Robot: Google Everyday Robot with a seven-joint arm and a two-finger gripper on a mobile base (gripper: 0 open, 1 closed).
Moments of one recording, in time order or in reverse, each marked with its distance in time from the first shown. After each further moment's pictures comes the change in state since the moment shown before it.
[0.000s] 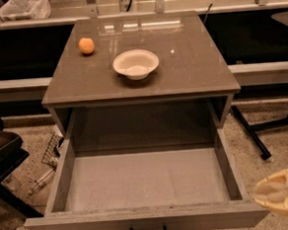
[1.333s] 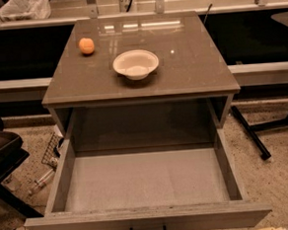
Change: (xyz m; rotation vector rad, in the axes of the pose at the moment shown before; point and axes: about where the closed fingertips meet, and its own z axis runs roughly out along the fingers) arm 0.062 0.088 0.076 -0.133 -0.166 0.048
